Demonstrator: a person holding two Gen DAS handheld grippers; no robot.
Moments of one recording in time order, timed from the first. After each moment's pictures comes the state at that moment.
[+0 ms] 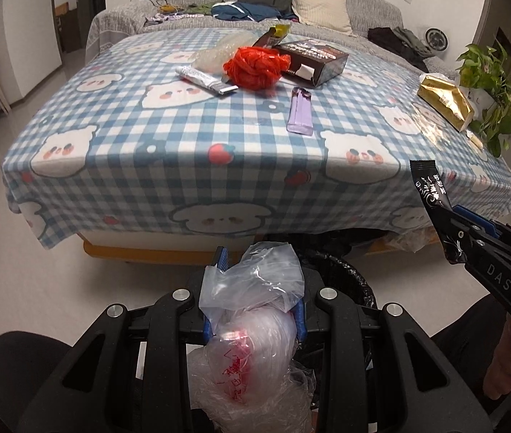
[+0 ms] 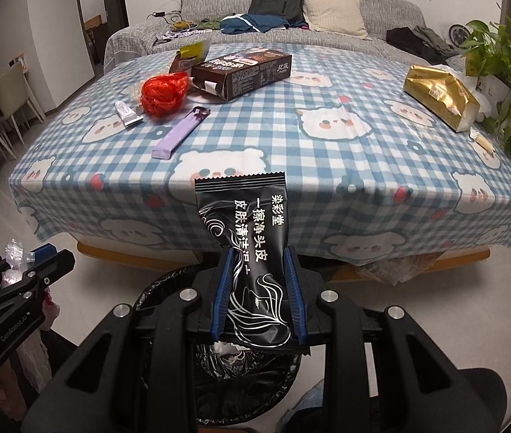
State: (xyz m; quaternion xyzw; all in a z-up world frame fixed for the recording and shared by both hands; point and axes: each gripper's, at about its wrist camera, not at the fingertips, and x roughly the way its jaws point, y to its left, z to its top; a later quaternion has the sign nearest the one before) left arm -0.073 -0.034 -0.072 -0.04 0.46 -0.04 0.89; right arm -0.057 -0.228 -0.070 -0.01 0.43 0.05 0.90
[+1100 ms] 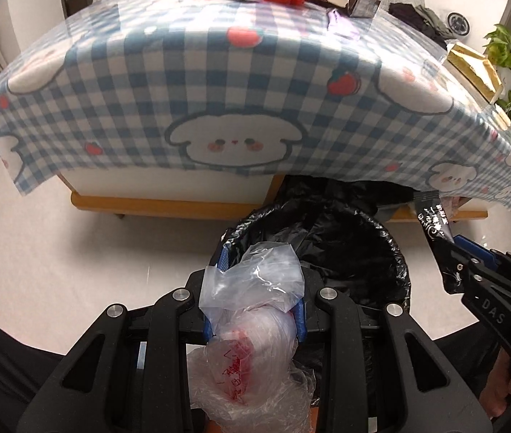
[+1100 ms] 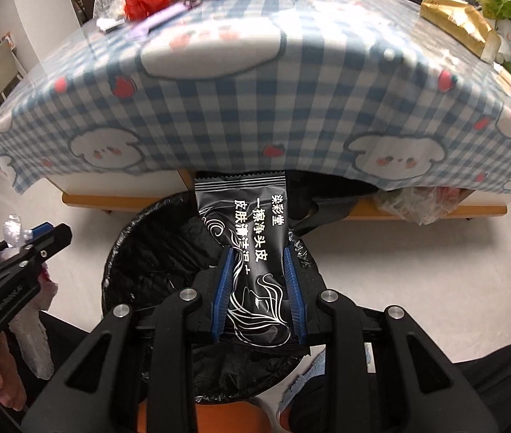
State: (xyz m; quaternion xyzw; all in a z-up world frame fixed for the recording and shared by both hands) left arm -0.072 -0.025 -0.162 -0.06 0.52 -0.02 0.85; right arm -0.062 -0.219 -0.167 -0.01 0.52 0.05 0.85
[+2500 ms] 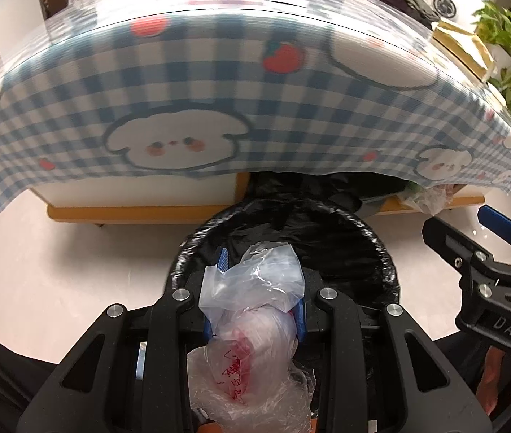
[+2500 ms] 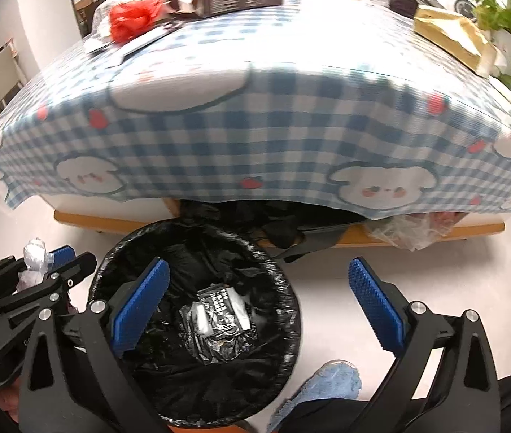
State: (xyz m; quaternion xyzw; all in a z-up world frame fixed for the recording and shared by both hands) left arm -0.049 -0.074 -0.175 -0.04 0.53 -0.05 0.85; right arm -0.045 -0.242 -0.163 0.00 0.48 0.04 0.88
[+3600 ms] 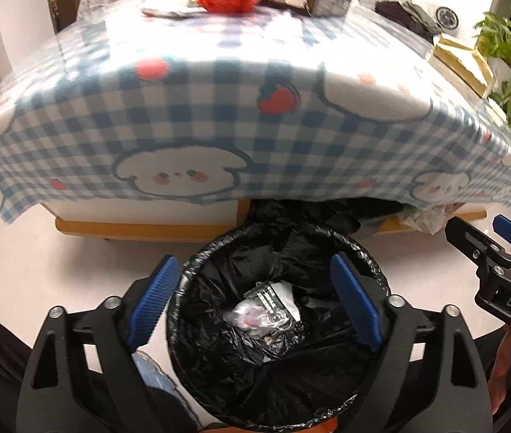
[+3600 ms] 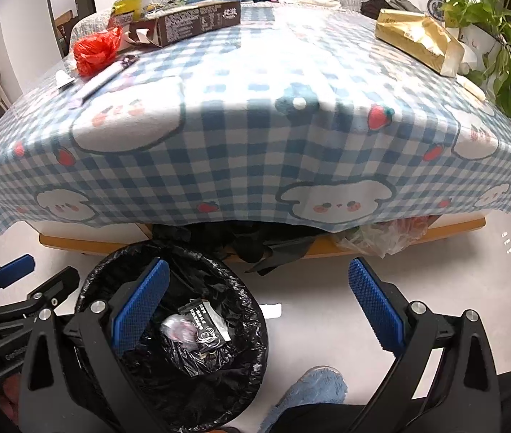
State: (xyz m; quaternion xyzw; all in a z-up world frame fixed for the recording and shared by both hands) left arm -0.046 -0.068 -0.152 -0.04 0.50 -0.02 0.87; right arm -0.041 -0.270 -0.144 0.01 0.46 0.00 0.89
